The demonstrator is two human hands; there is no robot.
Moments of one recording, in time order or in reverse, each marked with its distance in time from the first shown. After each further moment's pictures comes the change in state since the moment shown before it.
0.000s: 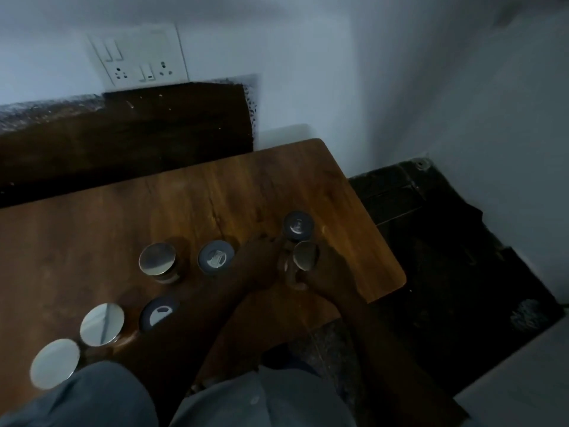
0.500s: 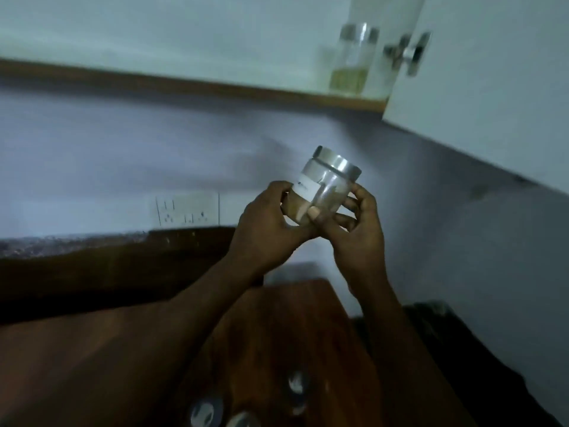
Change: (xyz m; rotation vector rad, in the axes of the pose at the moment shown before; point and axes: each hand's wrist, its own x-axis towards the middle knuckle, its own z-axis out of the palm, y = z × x) left_hand 0.008 0.056 -0.275 -0.648 0.876 0.052; right_hand 0.042 -0.193 -0.187 0.777 0.446 -0.599
